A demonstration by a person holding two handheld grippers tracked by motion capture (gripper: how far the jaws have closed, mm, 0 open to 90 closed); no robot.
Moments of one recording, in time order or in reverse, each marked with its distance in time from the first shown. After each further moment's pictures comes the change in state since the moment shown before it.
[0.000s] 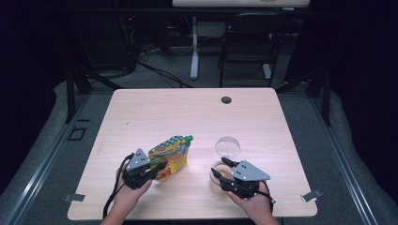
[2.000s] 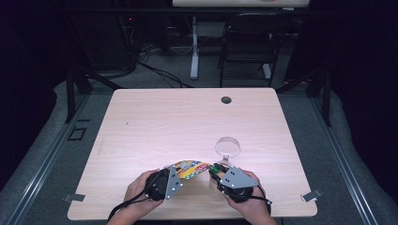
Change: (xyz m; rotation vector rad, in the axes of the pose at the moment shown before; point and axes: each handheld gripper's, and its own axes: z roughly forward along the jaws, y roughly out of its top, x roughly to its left) left arm -0.080 0.022 0.018 0.170 0.173 0.592; right arm 0.021 0.007 0.003 0.075 -0.015 -0.178
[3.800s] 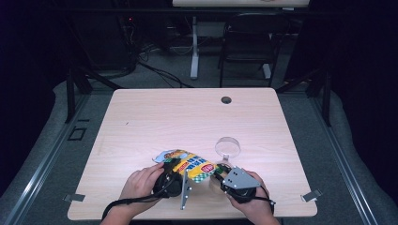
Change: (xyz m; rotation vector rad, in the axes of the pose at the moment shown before) left arm -0.010 0.036 -0.011 0.161 0.271 0.403; right arm -0.004 -0.001 -0.008 0.029 -0.017 -0.017
